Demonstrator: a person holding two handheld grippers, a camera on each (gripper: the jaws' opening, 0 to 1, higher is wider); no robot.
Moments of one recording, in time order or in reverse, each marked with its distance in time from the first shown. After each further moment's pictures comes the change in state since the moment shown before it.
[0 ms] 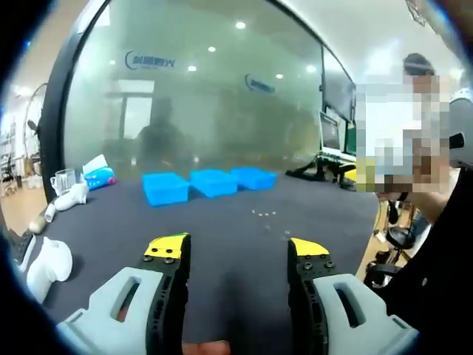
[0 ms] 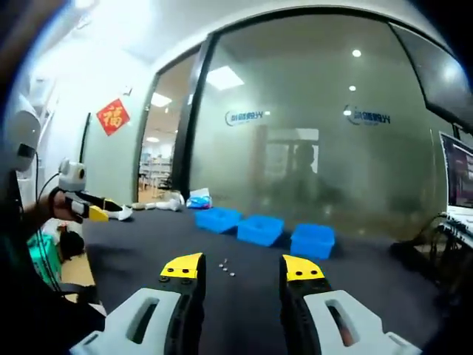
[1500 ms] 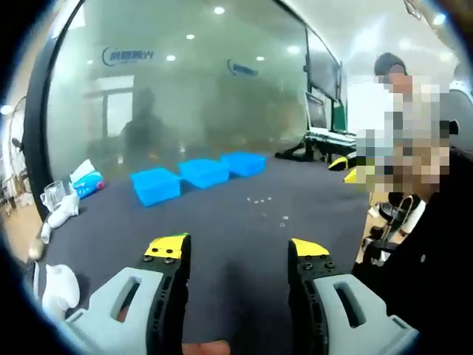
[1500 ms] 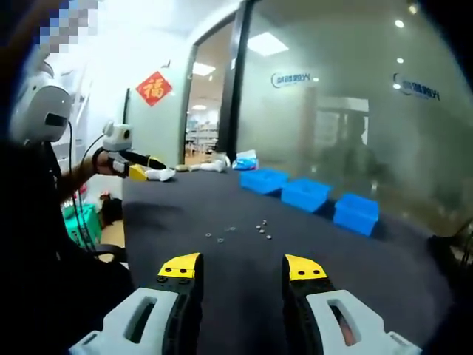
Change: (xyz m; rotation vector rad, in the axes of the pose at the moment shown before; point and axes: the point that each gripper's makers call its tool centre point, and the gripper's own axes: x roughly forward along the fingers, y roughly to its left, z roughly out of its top) left arm 0.013 0.001 -0.002 0.108 0.124 -0.119; right arm -0.002 0.026 -0.047 -0.053 0.208 0.310
